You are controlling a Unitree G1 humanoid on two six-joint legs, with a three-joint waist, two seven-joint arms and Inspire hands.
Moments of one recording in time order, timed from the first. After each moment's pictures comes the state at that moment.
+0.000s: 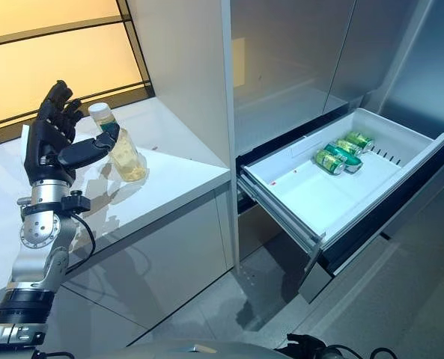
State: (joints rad) left arm -0.12 0.56 0.12 0.03 -0.44 -0.28 0.18; right arm 0.00 -0.25 0.22 1.28 0.11 0.03 0.20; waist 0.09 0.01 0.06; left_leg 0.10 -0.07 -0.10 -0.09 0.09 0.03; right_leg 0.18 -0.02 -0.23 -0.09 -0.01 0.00
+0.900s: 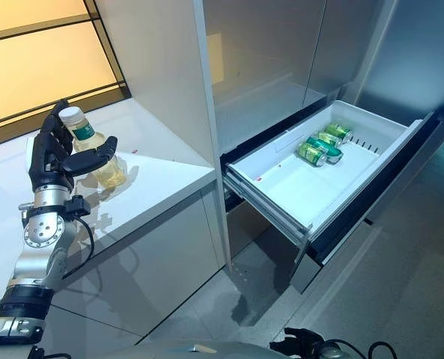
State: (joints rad) left arm -0.14 0.58 0.11 0.18 -0.39 -0.26 0.26; right arm 0.00 -0.25 0.19 1.24 0.09 0.05 0.22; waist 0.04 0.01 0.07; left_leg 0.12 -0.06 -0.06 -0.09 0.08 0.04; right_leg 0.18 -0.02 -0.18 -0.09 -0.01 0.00
